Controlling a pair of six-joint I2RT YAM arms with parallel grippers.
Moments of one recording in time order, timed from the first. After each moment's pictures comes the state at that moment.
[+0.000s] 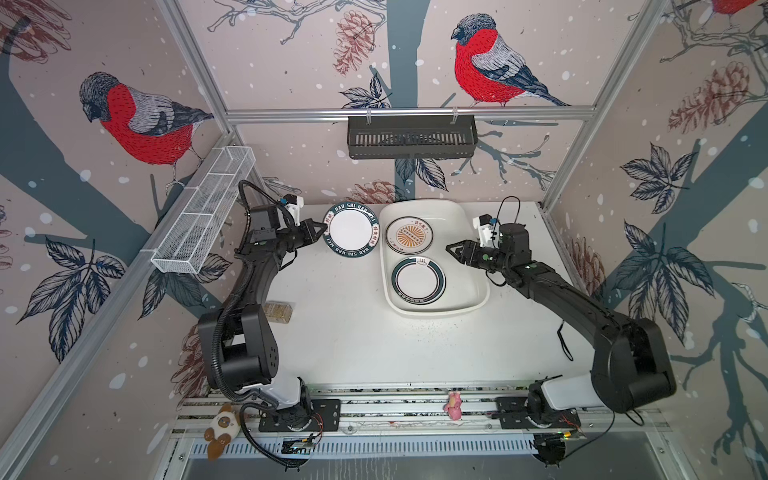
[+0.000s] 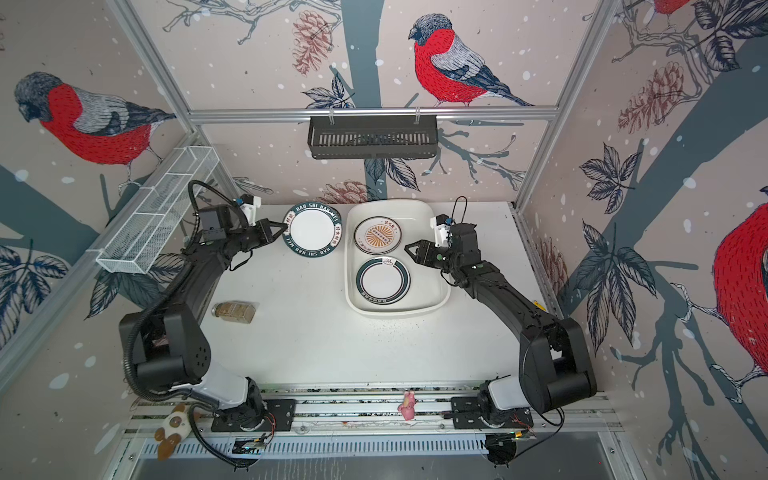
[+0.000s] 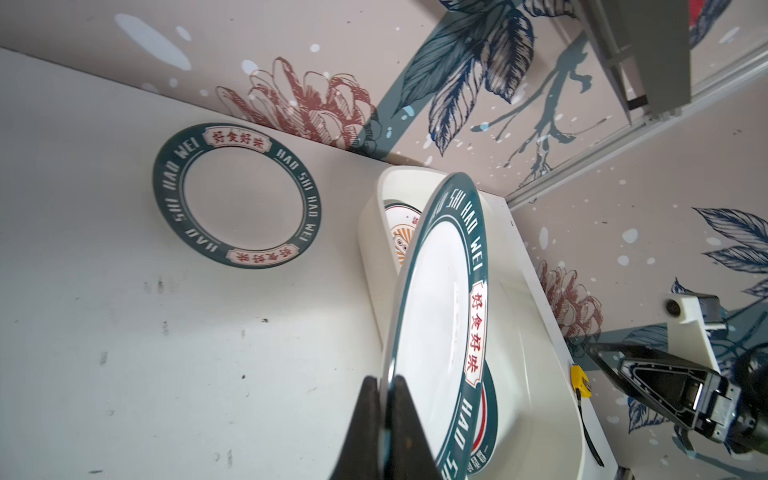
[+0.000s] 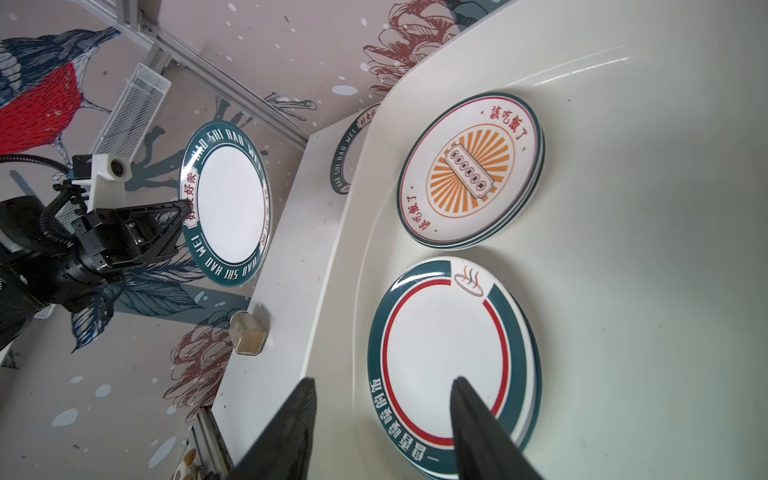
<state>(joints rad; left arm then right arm) 0.16 1.55 1.22 -0.23 0.81 -0.28 0.29 1.42 0.93 0.01 -0.60 0.55</state>
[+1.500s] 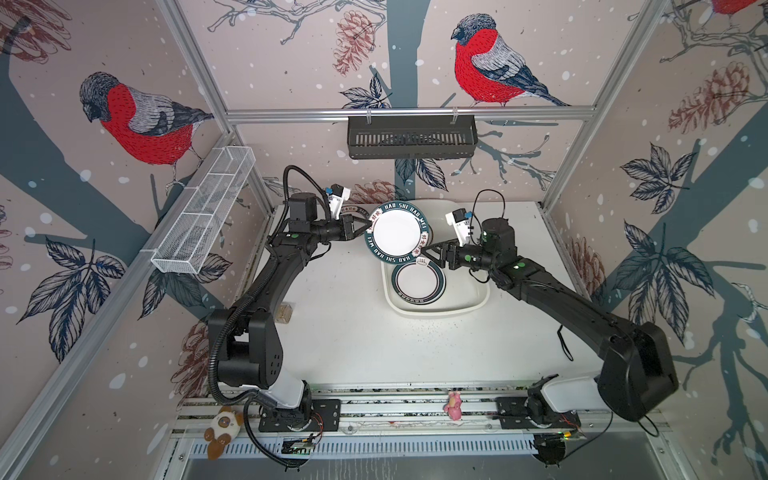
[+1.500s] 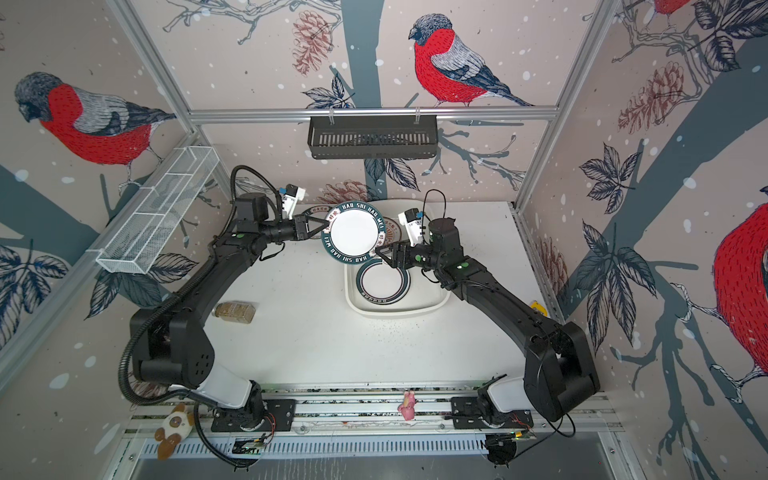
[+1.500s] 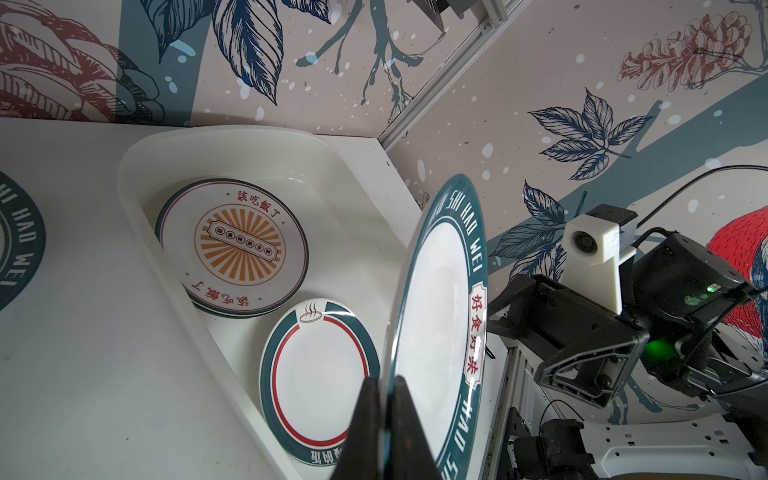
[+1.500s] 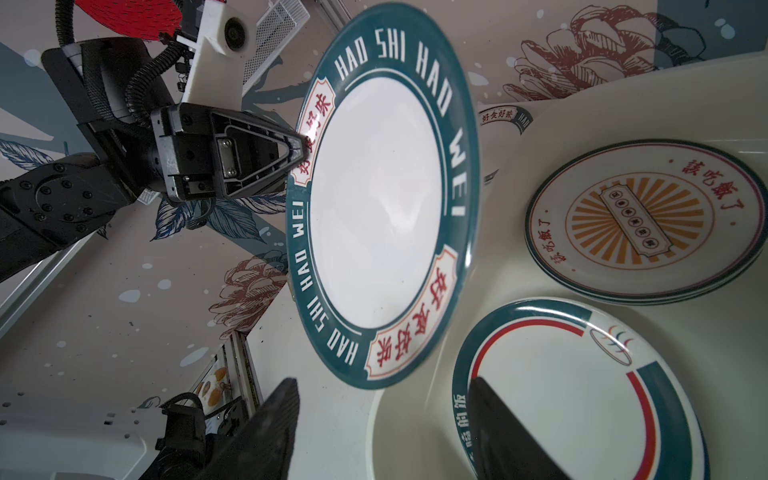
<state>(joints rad) -0.10 1.56 1.30 -0.20 0.96 -0.34 0.48 1.40 1.03 0.01 -0.62 0.43</state>
